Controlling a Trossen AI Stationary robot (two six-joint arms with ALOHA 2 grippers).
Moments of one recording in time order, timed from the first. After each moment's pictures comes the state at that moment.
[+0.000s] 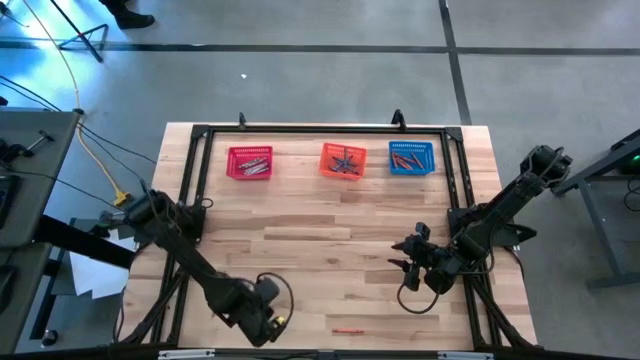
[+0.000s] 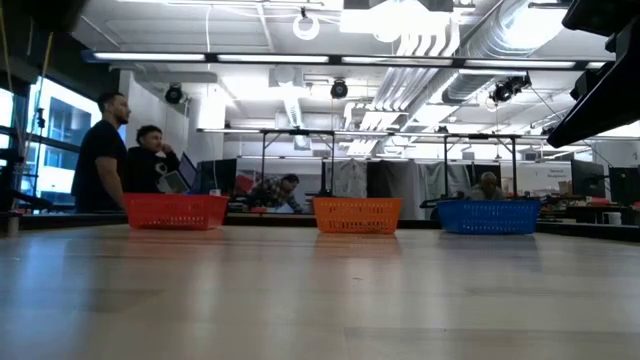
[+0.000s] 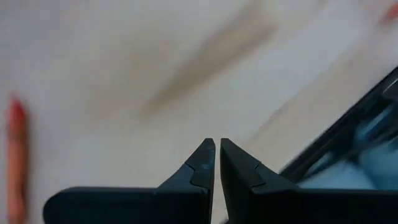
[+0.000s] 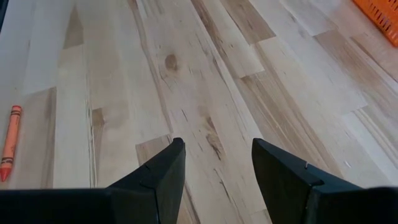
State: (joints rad) left arm -0.79 1.86 1.29 -0.72 -0.14 -1.65; right arm 0.79 1.22 0.60 -0.38 0.70 0.93
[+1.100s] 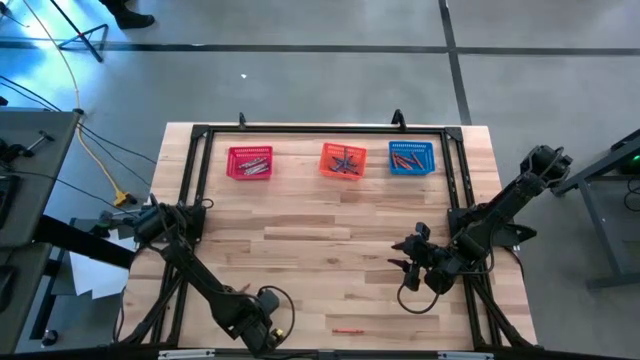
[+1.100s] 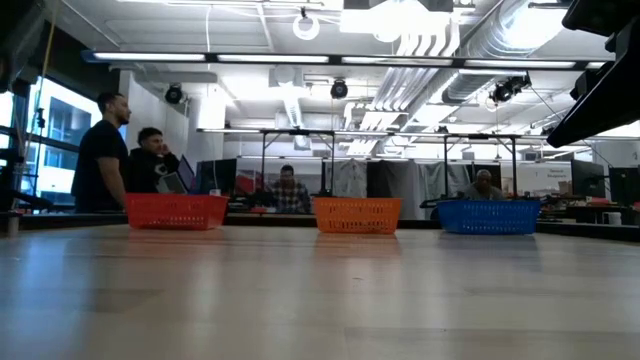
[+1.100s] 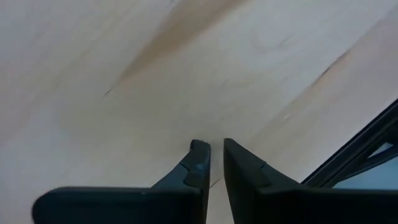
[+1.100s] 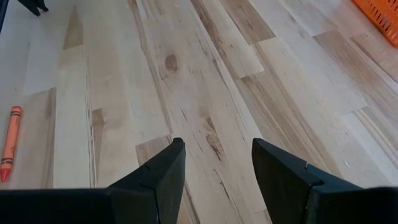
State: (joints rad) left arm -0.82 2.00 1.31 -0.66 -0.08 -1.62; right arm 0.79 1.22 0.60 -0.38 0.71 0.93
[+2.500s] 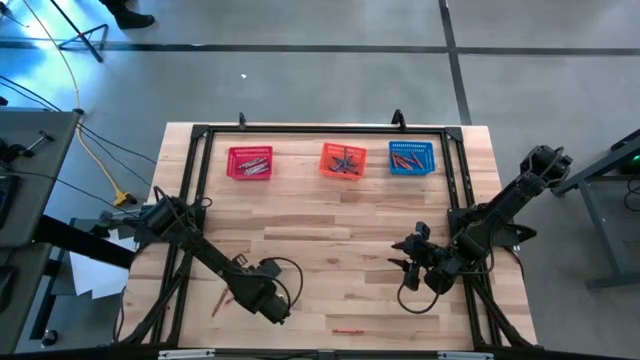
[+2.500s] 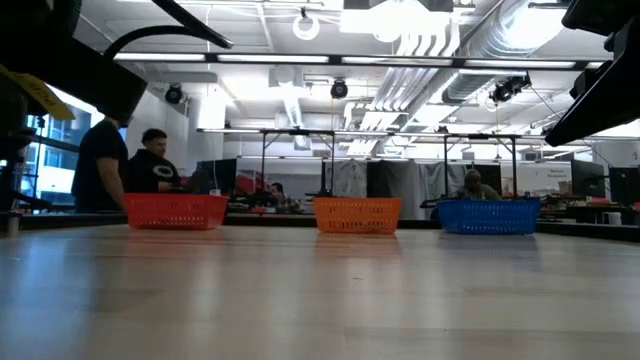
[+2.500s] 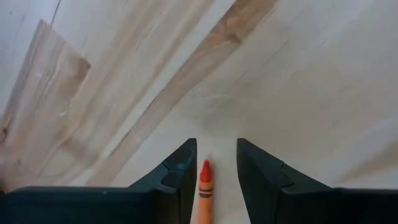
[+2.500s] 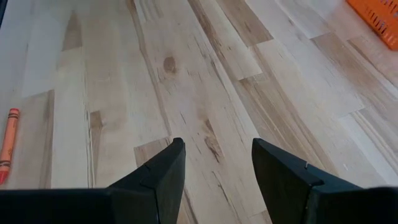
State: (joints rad) left arm -0.67 1.99 1.32 -1.12 -0.09 -1.39; right arm 0.79 1.22 0.60 -0.38 0.72 0.93
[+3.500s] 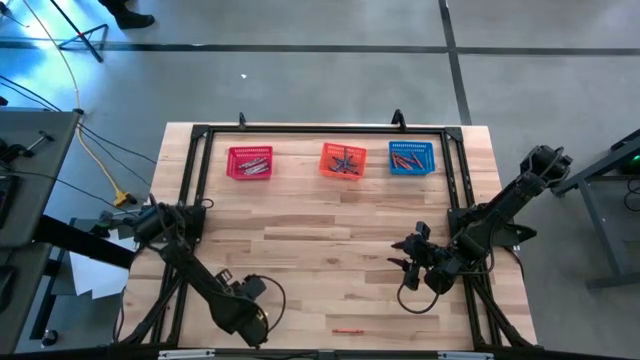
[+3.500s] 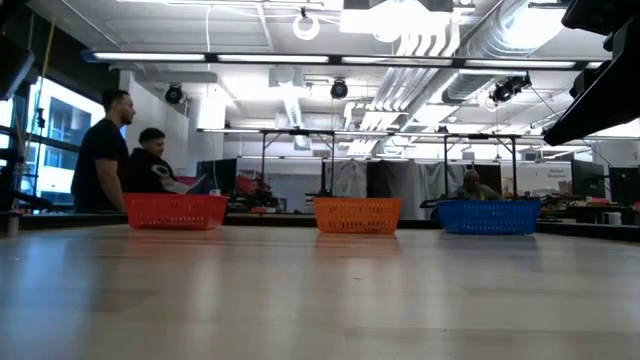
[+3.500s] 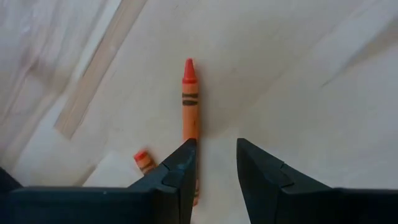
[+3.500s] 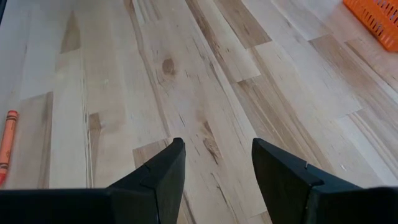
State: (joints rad) left arm -0.84 1.99 1.32 -1.12 -0.04 -1.53; right arm 0.79 1.22 0.60 -0.38 0.72 0.93
